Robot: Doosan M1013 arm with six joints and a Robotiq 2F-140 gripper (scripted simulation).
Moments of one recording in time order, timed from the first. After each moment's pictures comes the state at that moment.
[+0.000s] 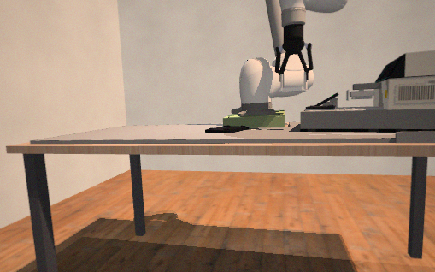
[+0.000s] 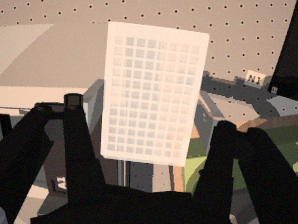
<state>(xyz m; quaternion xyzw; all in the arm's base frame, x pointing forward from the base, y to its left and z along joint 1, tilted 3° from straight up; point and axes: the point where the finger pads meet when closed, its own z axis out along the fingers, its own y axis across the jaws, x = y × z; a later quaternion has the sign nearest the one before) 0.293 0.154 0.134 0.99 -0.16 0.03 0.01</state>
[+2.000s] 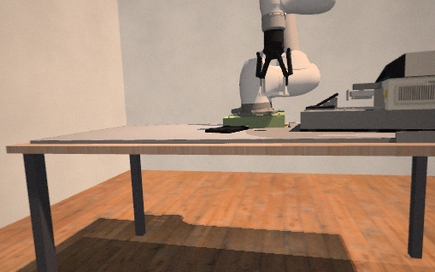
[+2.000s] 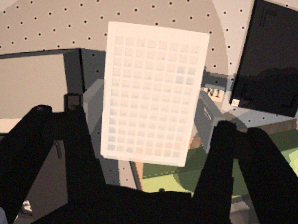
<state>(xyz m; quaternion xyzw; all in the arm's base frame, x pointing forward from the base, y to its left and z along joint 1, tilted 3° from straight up) 0.304 0.076 0.122 0.98 -0.19 0.03 0.02</state>
